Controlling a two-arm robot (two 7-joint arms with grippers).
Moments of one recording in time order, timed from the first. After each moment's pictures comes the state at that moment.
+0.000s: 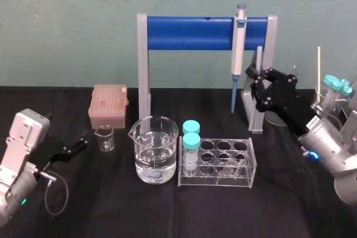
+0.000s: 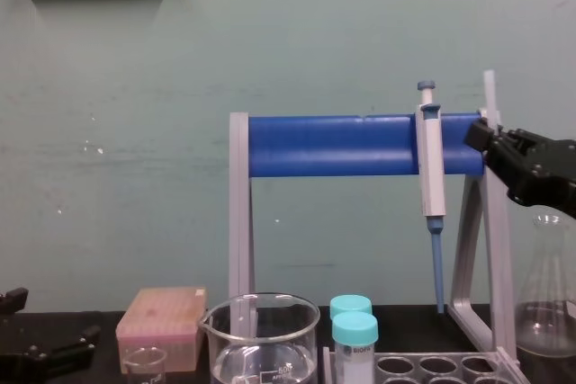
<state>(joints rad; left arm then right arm) -0.20 0.60 0.45 -1.41 -0.25 -0.12 0.03 0.42 0.31 -0.24 -1.10 0.57 -0.54 0.77</state>
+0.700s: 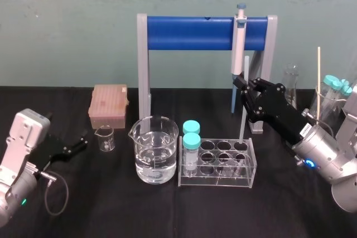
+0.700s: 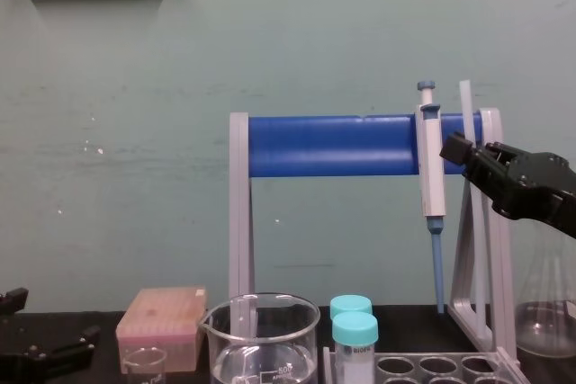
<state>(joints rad) -0.20 0.60 0.45 -1.41 -0.25 -0.12 0.03 0.38 0.33 -0.28 -1.18 0.62 -0.45 0.80</state>
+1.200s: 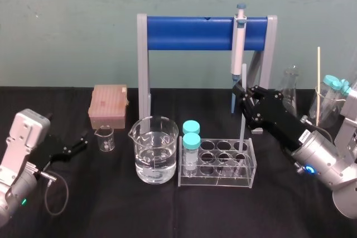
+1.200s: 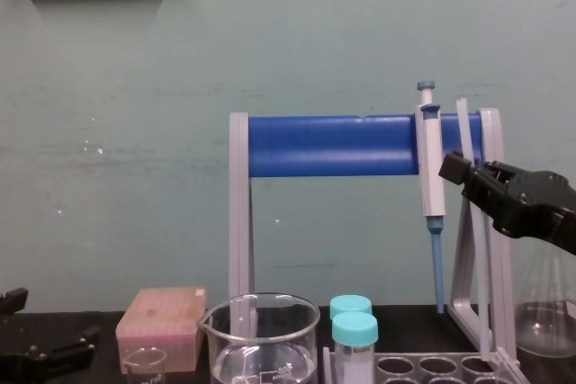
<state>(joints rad) -0.20 0.60 0.45 -1.41 -0.25 -0.12 0.03 0.36 0.35 -0.30 -1.21 0.62 -0.41 0.77</state>
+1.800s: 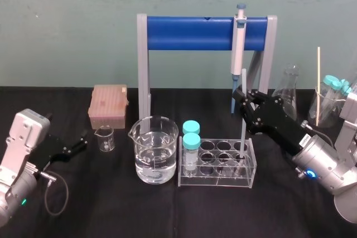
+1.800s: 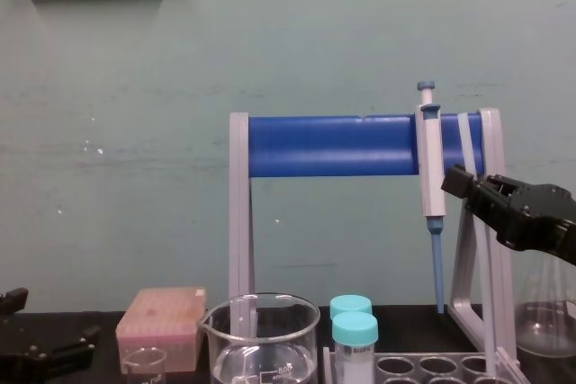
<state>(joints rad) -0.20 0.60 0.45 -1.41 -0.25 -0.12 0.03 0.34 0.36 -0.30 -1.22 0.63 -0.39 0.76</state>
